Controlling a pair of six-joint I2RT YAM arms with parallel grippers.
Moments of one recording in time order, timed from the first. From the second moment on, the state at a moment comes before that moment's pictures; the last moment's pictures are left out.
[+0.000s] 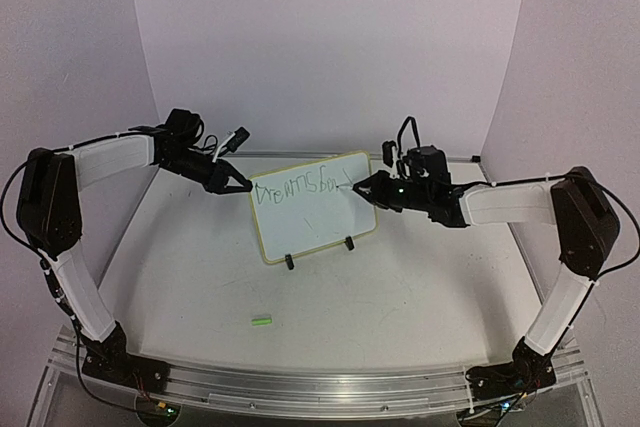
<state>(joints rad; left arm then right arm) -0.32 1.76 1.40 -0.58 0.84 0.31 0.58 1.76 1.07 0.29 -0.24 0.66</state>
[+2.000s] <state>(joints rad) -0.32 1.76 1.40 -0.58 0.84 0.32 0.58 1.67 0.99 0.31 -0.20 0.68</state>
